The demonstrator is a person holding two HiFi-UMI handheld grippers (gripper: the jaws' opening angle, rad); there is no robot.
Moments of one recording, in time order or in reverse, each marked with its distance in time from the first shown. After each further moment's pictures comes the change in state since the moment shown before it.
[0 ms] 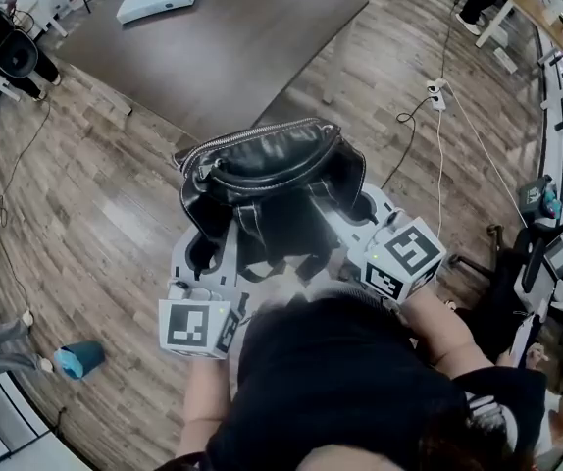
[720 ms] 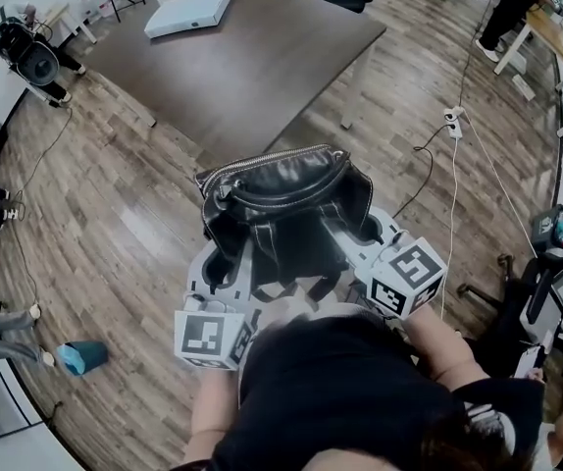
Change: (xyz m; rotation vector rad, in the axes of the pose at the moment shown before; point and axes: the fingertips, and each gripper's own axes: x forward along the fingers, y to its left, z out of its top) left arm 0.000 -0.023 0.000 0.009 0.029 0.058; right arm -0.015 -0.011 -0.003 0.039 0.013 0.039
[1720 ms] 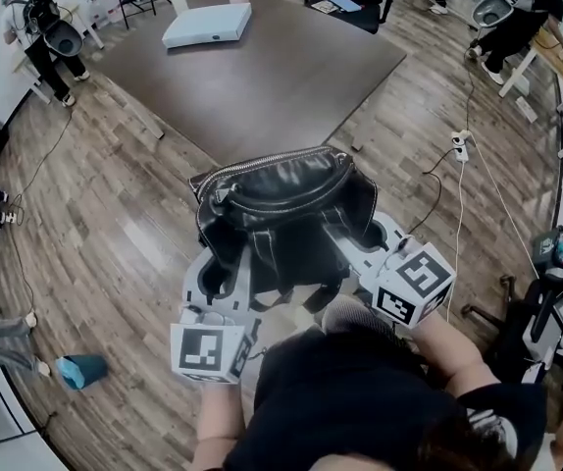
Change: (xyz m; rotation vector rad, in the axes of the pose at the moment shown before) left arm -0.002 0.079 0.031 0.015 -0.050 0.046; right arm 0.076 0.026 0.035 -0.051 -0.025 0.050
